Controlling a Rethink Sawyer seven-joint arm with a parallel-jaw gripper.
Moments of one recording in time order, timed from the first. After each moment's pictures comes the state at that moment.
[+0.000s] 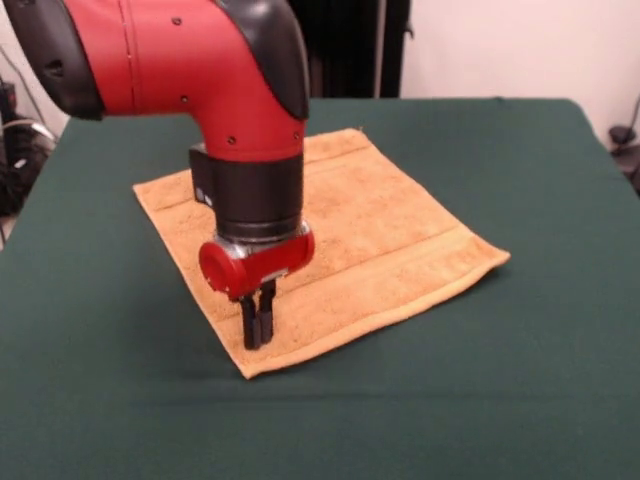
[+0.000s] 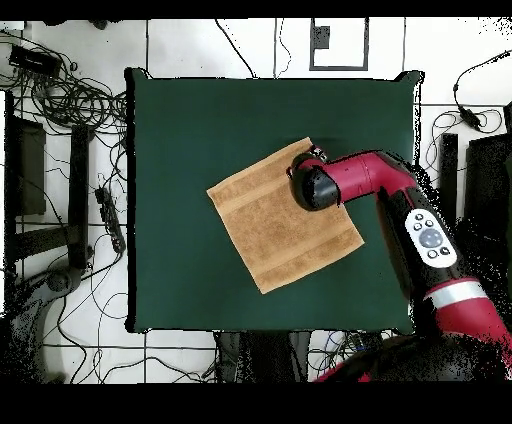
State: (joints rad) arm -0.65 -0.34 0.66 1.33 -1.02 0.59 1.31
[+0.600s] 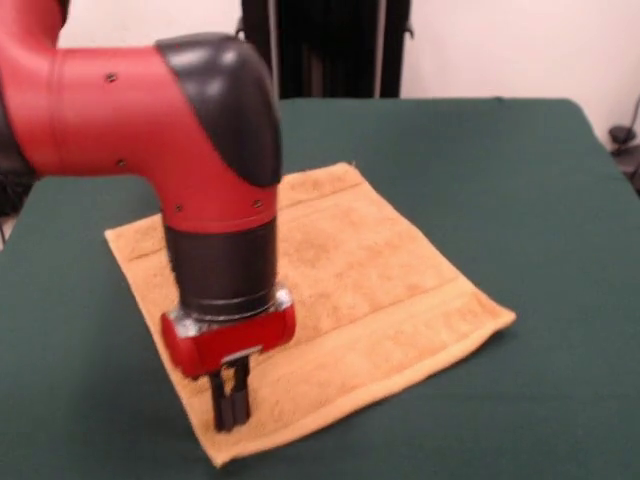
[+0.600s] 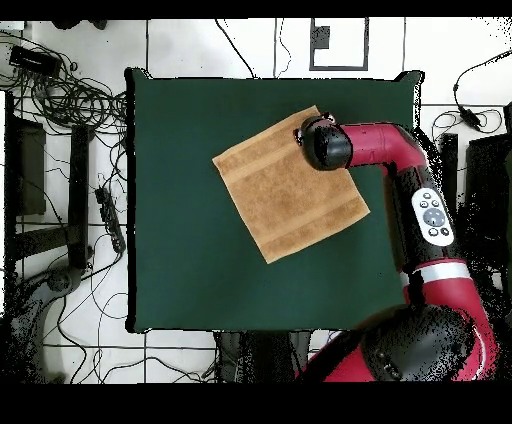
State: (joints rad) arm -0.66 -0.21 0.73 1.08 -0.89 0.65 1.31
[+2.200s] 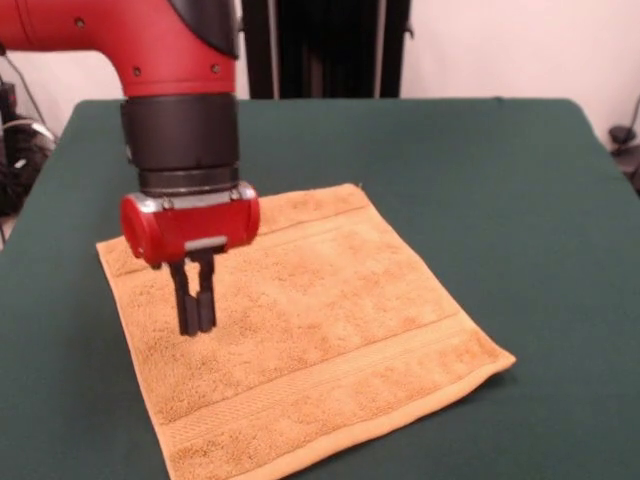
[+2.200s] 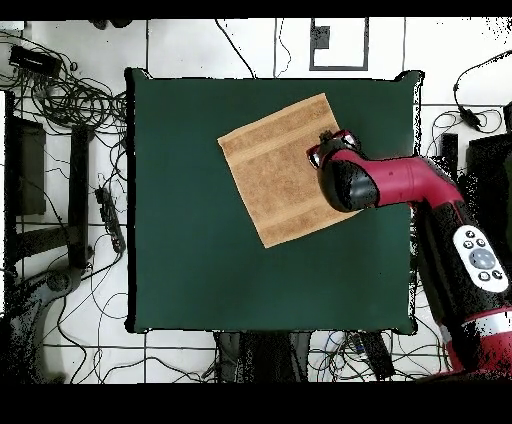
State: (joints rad) arm -0.78 -0.44 0.68 1.43 -0.86 0.39 1.31
